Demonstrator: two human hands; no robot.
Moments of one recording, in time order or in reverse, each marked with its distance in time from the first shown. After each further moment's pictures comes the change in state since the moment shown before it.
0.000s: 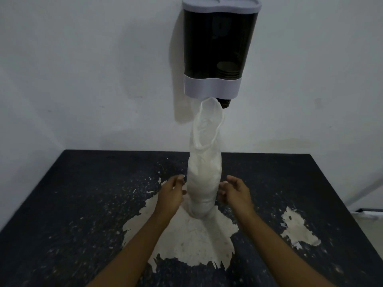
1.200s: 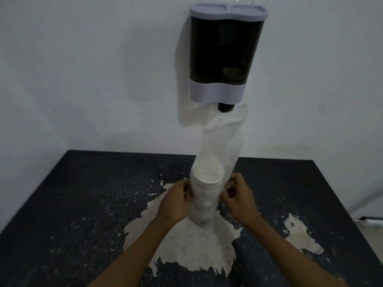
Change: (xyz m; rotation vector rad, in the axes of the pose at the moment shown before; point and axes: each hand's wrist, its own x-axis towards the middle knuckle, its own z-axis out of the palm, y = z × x) left_hand 0.006 -0.007 -0.004 0.551 -0.077 0.342; right_hand 0.009 -0.002 -0.013 -0.406 -0.177 -0.545
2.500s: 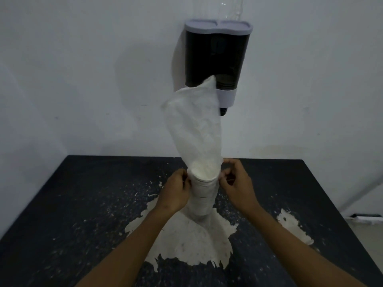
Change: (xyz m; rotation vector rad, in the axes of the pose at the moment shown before) left_hand -0.004 0.030 -0.020 -0.052 0.089 0.046; right_hand 0.000 -0.033 -0.013 -0.047 0.085 -0.163
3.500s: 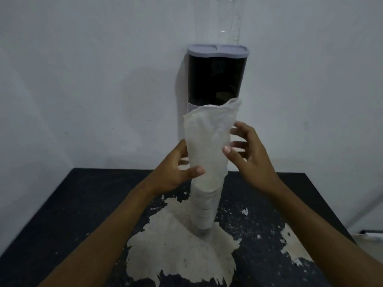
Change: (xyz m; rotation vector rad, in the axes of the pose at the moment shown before) left_hand 0.009 0.083 -0.095 -0.425 -0.303 0.362; right_hand 0.043 -0.108 -0.053 0.144 -0.058 -0.185
